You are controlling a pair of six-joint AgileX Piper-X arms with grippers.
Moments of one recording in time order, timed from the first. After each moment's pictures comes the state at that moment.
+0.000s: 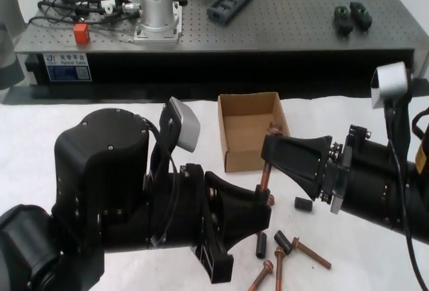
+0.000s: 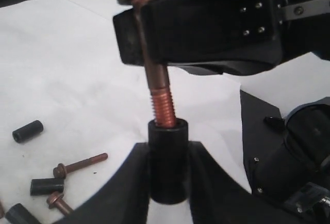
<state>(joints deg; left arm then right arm) -40.4 72.0 -31.9 -20.1 39.1 -13.9 20.8 56.1 -22.4 -23.5 -30.5 33.6</state>
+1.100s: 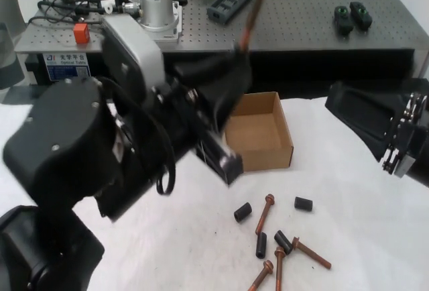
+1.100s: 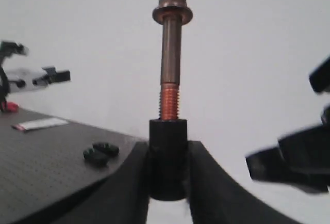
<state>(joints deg) -40.4 72.0 -31.5 -49.9 13.1 -2.8 3.8 45.2 -22.4 -17.8 -36.0 30.2</state>
